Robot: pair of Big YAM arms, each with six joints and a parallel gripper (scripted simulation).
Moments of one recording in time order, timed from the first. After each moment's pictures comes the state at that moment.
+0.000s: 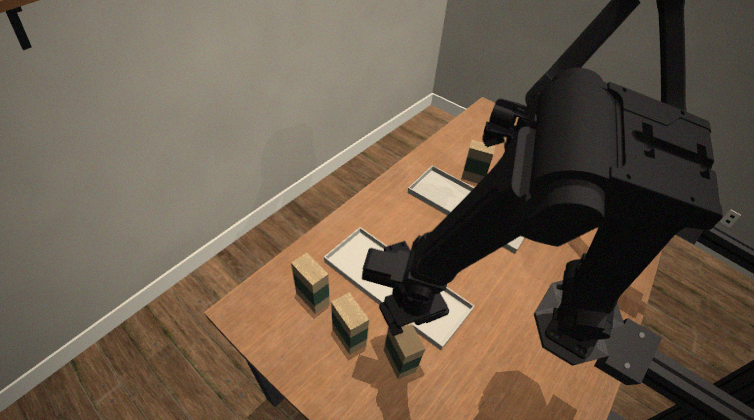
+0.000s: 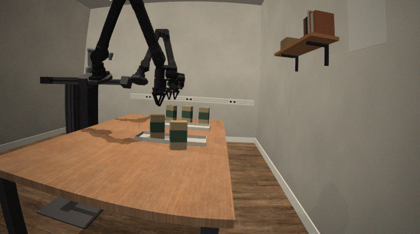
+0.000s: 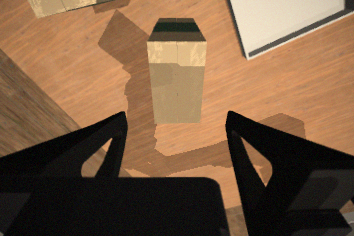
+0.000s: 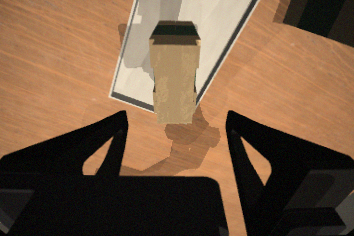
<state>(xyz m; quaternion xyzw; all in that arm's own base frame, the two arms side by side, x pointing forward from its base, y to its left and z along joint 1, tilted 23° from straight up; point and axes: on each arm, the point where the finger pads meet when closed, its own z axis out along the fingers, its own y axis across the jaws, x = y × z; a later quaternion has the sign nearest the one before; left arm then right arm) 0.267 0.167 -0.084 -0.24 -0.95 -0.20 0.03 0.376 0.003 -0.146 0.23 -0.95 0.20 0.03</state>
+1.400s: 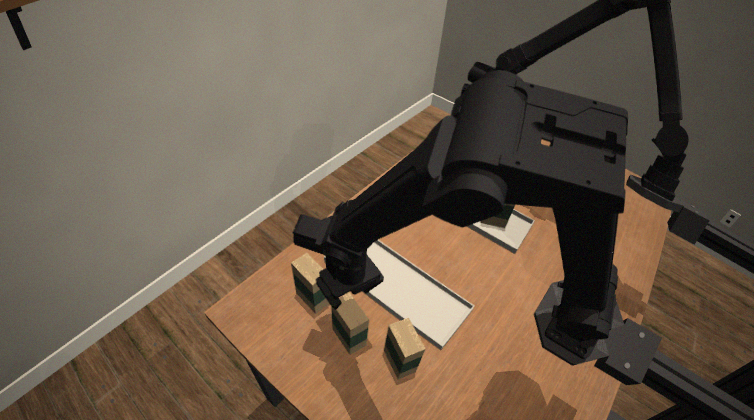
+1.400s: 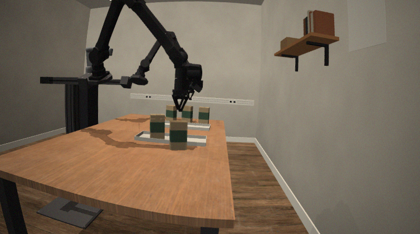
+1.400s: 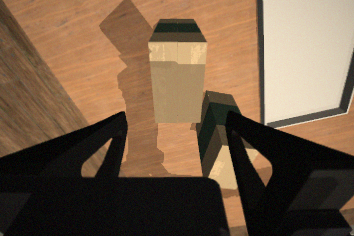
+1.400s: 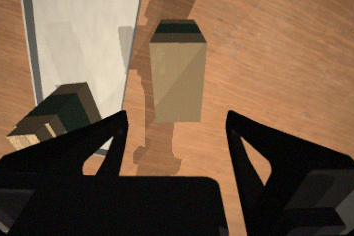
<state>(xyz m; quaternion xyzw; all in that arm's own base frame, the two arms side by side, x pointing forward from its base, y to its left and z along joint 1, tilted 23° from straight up) 0.400 0.194 -0.066 -0.15 -0.97 -0.20 0.01 0.527 -0.117 -0.093 0.17 -0.96 0.20 0.02</state>
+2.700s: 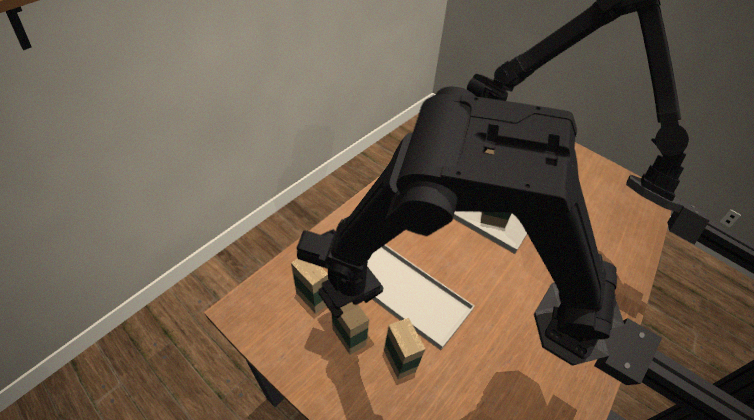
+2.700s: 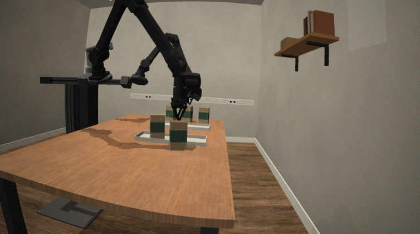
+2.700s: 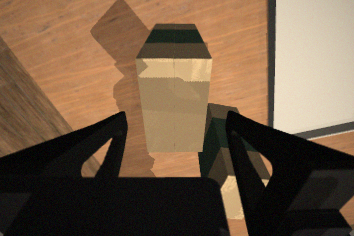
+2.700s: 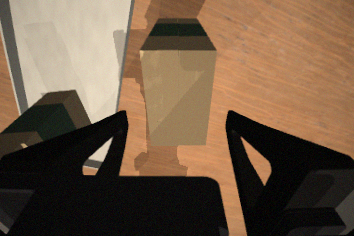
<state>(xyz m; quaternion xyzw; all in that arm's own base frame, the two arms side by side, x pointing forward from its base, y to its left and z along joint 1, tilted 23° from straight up) 0.401 0.208 -0.106 -0.15 -0.97 -0.20 0.01 0.523 -0.135 -0.131 0.17 -0.96 0.20 0.02</state>
